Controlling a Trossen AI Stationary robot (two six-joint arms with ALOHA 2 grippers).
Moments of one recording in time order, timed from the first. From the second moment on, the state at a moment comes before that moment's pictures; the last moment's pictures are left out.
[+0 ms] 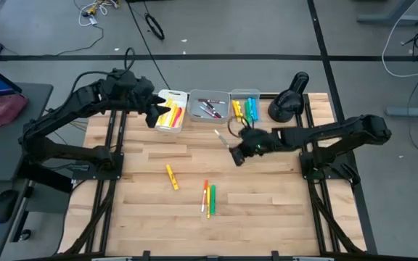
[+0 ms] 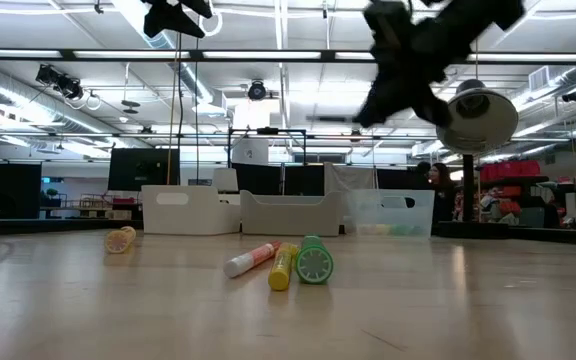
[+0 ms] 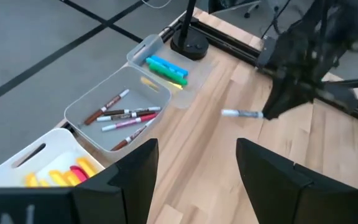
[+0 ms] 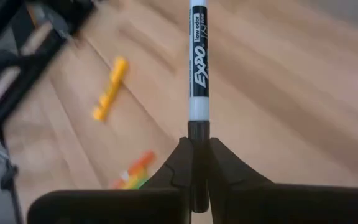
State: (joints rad) left arm 0.44 1.08 1.34 -0.81 0.06 -0.19; right arm 0.01 1.34 0.90 -0.32 0.14 0.83
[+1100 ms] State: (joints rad) left arm 0.40 1.09 1.34 -0.84 0.01 -0.22; right arm -0.40 1.83 1.71 -0.86 -0.02 0.32
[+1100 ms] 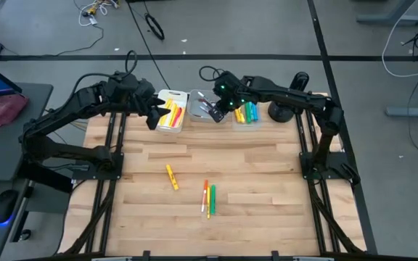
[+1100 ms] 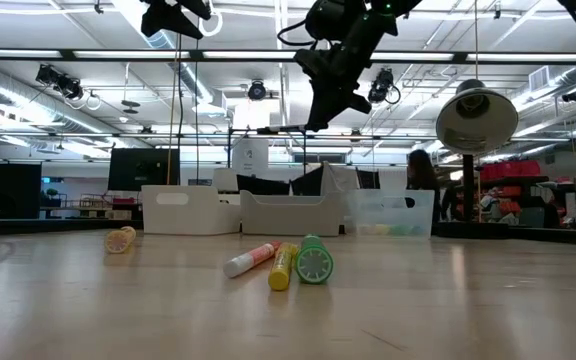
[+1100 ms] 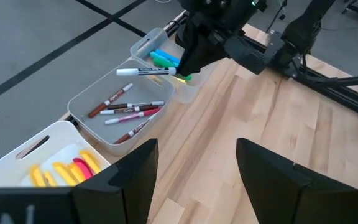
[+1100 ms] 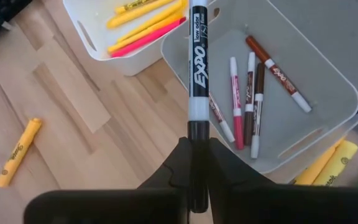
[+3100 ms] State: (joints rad) left arm 0.40 1.09 1.34 -0.77 0.01 -0.27; right arm -0.52 2.10 1.71 -0.70 -0.05 0.36
